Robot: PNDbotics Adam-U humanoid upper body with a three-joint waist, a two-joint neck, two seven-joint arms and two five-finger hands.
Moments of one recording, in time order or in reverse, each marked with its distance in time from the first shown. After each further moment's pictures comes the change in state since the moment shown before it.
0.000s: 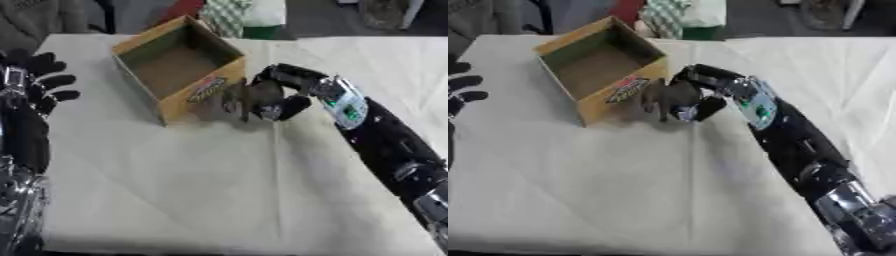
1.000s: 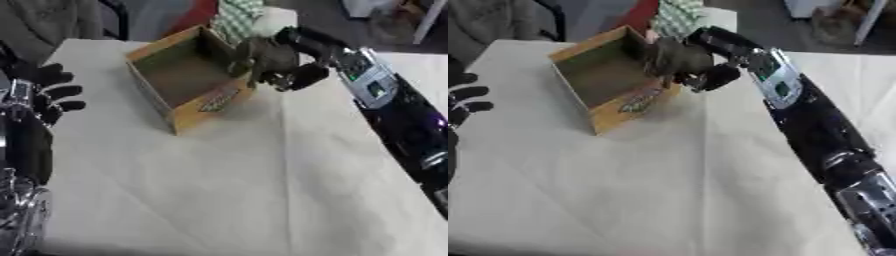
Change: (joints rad) left arm -0.039 -0.001 -0.026 -0.012 0.002 0.001 -0.035; right arm -0.090 -0.103 -0.053 -0.082 -0.090 0.070 -0.044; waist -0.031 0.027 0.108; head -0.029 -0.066
